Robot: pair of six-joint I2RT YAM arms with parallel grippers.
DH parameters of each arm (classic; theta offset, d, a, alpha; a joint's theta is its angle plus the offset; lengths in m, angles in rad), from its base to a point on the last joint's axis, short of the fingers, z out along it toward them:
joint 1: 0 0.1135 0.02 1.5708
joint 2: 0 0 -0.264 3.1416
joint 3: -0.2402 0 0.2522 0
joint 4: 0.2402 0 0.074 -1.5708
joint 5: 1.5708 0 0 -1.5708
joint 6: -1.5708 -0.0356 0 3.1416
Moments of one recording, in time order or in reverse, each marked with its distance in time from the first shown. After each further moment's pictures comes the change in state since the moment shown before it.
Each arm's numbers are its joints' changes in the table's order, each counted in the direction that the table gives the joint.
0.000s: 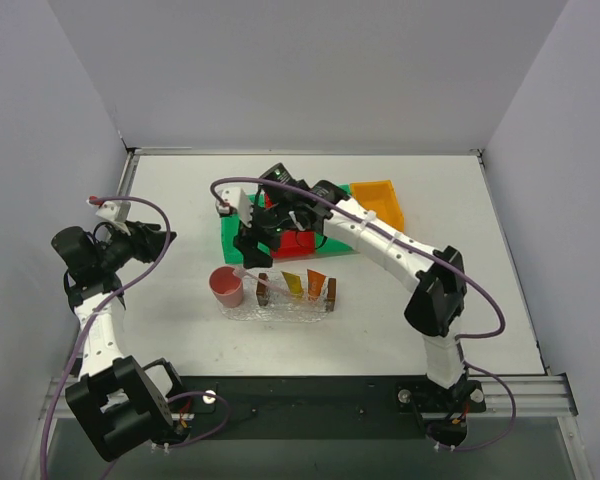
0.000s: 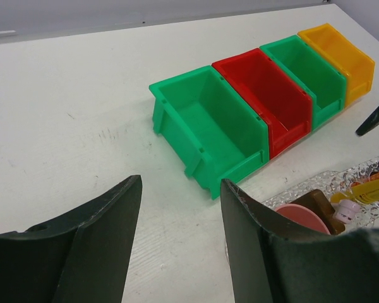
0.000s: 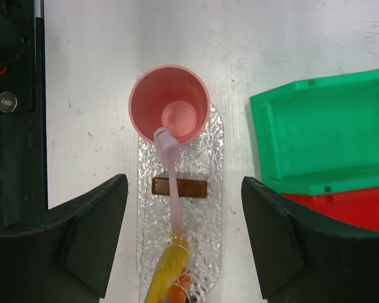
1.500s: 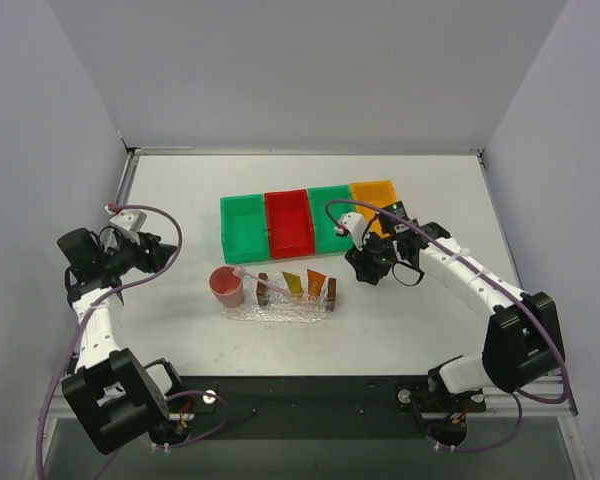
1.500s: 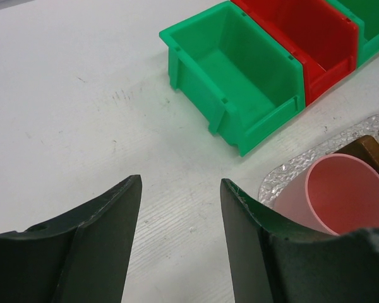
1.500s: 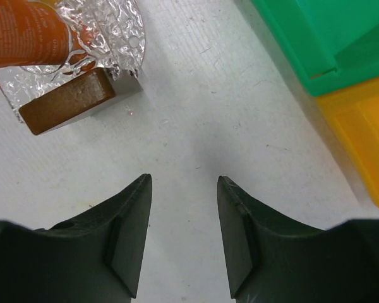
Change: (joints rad) left arm 0.000 -0.037 -0.027 0.260 -0.038 -0.368; right arm -0.464 0.613 0.949 -0.134 0.186 0.102
